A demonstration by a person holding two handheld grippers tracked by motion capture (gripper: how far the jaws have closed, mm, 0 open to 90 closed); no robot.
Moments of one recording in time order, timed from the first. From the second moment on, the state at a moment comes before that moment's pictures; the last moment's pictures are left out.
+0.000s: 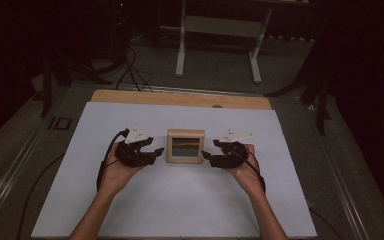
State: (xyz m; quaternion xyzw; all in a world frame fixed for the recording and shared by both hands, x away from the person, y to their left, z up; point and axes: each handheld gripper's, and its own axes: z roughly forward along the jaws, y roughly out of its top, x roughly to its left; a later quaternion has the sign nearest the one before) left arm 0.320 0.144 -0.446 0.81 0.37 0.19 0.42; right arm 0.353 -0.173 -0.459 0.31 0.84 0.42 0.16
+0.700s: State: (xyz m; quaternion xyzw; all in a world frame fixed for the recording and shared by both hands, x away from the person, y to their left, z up) left arm 0.292 0.169 -0.449 0.81 0.37 0.20 0.41; right arm 0.334 -0.194 -0.465 0.30 0.85 0.40 0.16
